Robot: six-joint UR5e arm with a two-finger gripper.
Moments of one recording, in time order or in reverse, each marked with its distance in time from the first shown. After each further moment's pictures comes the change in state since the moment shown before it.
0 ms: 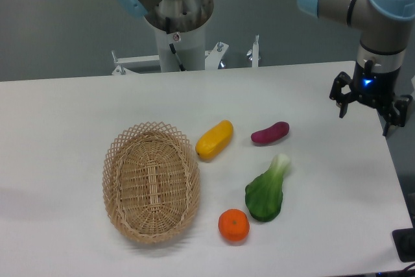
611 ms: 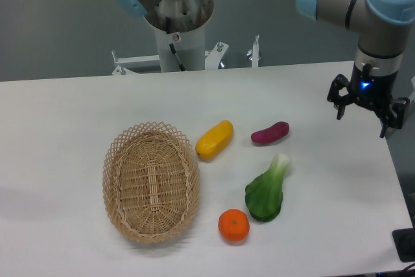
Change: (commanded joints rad) arm -0.005 -0.002 -0.032 0.002 -0.003 -0.047
